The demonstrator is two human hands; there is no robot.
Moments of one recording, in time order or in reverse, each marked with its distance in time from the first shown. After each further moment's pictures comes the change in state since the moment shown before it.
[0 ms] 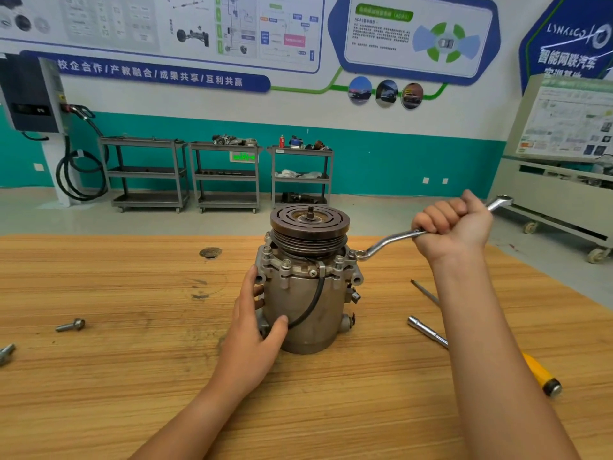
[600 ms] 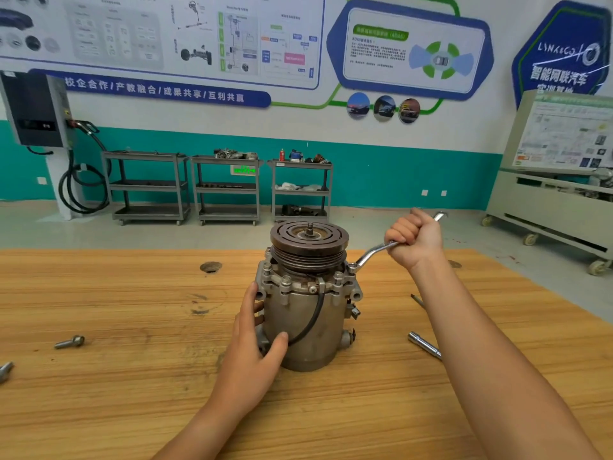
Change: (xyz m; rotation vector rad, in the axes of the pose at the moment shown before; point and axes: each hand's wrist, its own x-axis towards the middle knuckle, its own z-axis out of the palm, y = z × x) left_hand 0.002 -0.005 0.001 -0.007 0.000 0.005; right_hand 0.044 0.022 -0.008 -0.045 -0.016 0.263
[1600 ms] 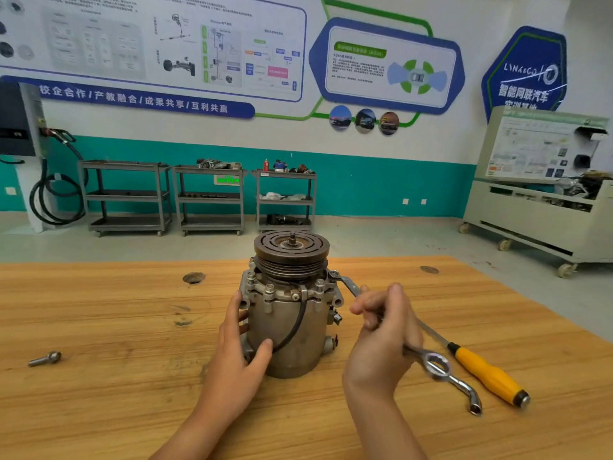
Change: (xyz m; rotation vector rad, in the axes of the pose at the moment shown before) left_hand -0.003 0.003 0.001 0.003 -0.005 0.010; right_hand -0.138 0.109 -0.006 -0.521 0.154 -0.959
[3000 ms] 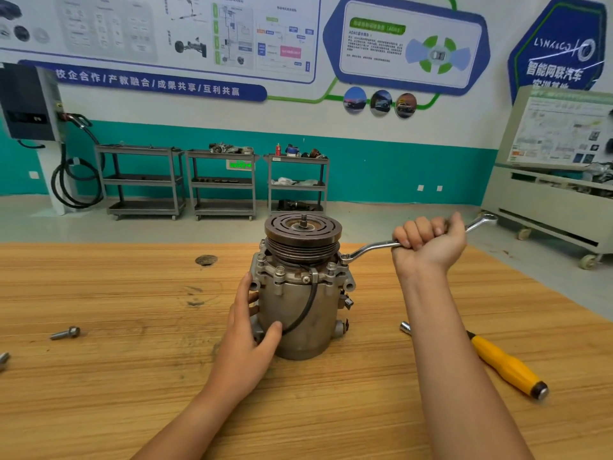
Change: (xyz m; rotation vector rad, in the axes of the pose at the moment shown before) left_hand 0.004 -0.007 0.001 -0.018 0.006 -0.012; right_hand 0.127 0.016 0.006 0.606 0.011 0.558
